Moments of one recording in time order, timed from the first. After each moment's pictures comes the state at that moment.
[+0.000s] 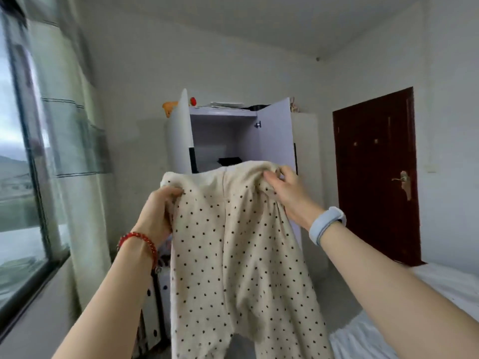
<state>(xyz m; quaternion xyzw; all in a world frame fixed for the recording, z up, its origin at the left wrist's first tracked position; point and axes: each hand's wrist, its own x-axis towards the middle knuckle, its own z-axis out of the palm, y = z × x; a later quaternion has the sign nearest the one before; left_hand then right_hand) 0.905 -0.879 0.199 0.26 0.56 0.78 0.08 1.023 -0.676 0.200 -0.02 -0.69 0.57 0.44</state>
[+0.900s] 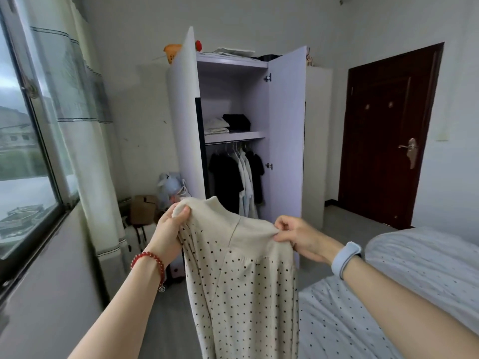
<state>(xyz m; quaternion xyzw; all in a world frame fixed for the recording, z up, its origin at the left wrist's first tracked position) 0.879 -0.911 0.055 0.24 0.57 0.77 0.13 1.029 -0.684 0.040 -0.07 -0.75 0.64 0.12</state>
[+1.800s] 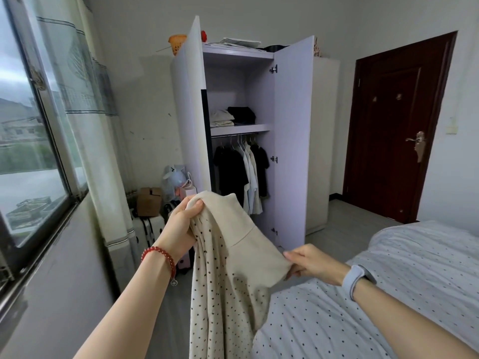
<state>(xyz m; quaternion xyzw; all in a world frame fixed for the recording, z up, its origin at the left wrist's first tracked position) 0.892 -0.919 0.057 0.26 0.55 0.77 0.17 1.040 -0.685 -0.024 -0.12 -0.81 0.58 0.03</state>
